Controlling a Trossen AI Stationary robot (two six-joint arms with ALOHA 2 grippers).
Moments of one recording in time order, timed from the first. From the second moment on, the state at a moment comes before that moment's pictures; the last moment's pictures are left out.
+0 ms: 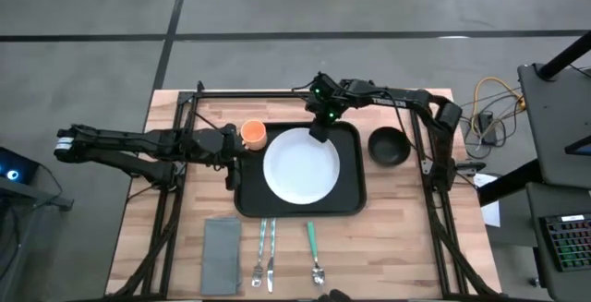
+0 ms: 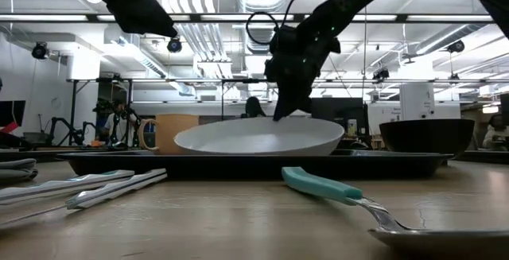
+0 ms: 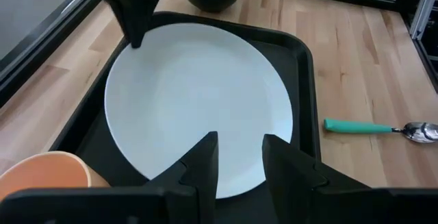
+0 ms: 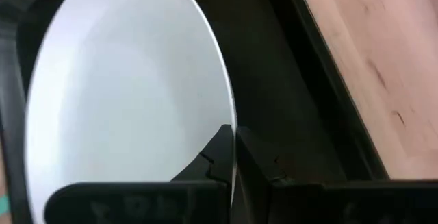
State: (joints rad) left arm -0.02 0.92 0.79 -0.42 -0.13 -0.19; right arm -0.51 1.94 1.47 -0.64 -0.39 -0.01
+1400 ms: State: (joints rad) left arm -0.02 0.93 0.78 -0.39 -0.13 -0.20; right arm -0.53 1.83 1.48 -0.71 -0.30 -0.04
